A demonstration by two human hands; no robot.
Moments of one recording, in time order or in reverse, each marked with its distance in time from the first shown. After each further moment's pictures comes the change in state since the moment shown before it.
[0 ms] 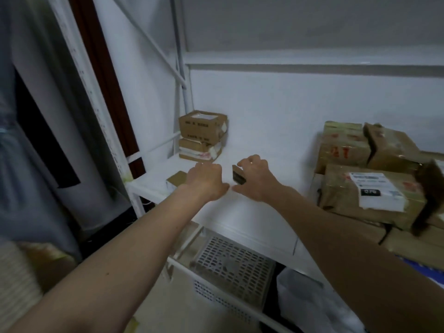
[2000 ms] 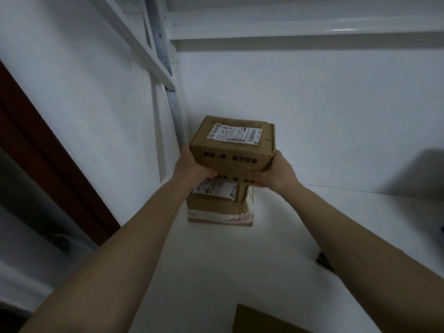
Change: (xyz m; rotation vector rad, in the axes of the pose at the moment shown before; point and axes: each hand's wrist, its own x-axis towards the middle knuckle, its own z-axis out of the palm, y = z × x) left_hand 0.488 -0.239 0.042 -1.027 -0.065 0.055; right_hand 0.461 0.013 0.130 0.479 0.194 0.564
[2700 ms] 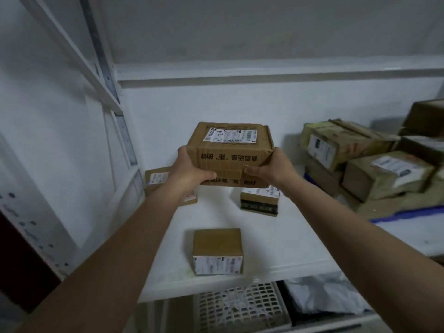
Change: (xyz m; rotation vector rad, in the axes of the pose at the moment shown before) left_hand -0.225 0.073 0.005 -0.035 -0.256 0.256; right_hand -0.263 0.009 -0.114 0.138 0.343 0.114
